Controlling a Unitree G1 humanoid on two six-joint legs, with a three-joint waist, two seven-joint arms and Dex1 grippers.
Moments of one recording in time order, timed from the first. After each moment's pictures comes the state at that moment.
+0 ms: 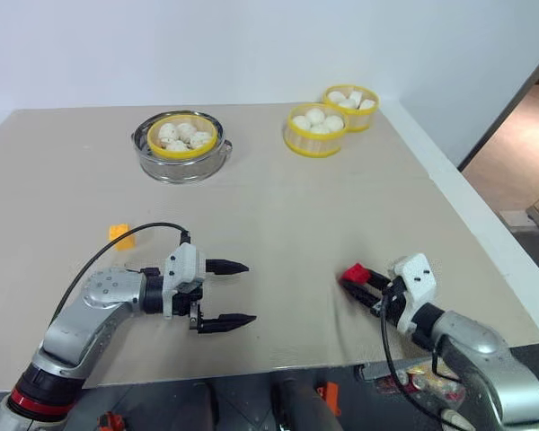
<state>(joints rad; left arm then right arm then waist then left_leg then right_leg) -0.18 0.65 -0.11 -0.35 -0.51 0.32 -1.09 0.04 -0.58 -0.15 -0.46 0.41 0.57 0.63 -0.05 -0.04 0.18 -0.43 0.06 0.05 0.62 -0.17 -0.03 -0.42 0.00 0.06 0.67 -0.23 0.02</state>
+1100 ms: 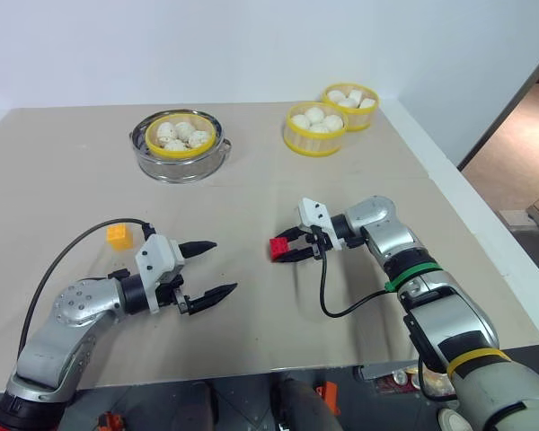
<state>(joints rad) -0.08 0.64 0.02 -0.44 -0.47 0.32 -0.85 -0.98 -0.40 0.34 0.90 0.06 -0.21 1.45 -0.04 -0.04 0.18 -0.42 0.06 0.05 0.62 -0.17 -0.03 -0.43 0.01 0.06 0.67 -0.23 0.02</state>
